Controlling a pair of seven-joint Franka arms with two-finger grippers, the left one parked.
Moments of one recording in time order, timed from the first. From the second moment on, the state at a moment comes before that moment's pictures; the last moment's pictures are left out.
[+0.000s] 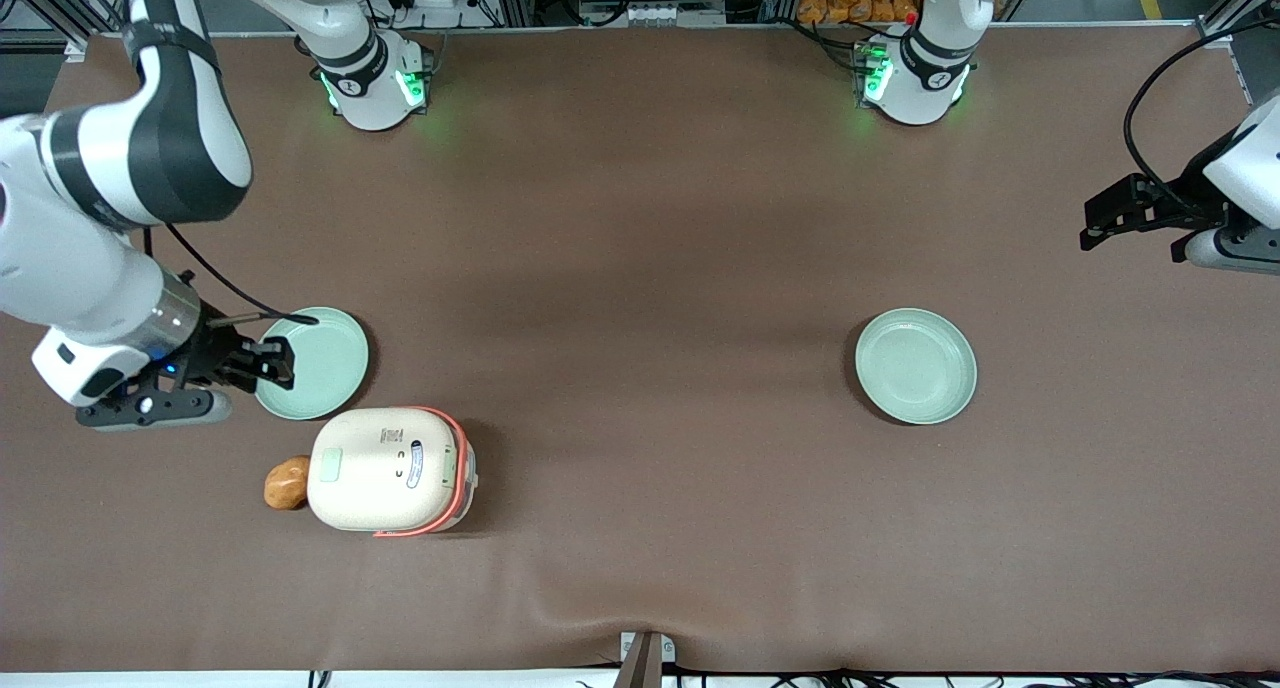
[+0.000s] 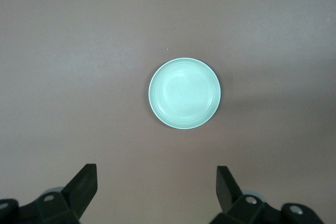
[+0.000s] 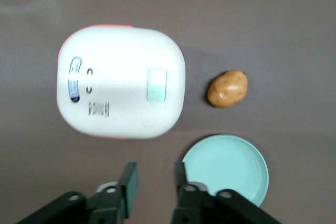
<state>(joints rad) 0.10 0.33 0.03 -1.52 0.01 1.93 0.04</state>
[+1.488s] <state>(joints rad) 0.13 0.51 -0.01 -1.52 0.01 2.21 0.04</state>
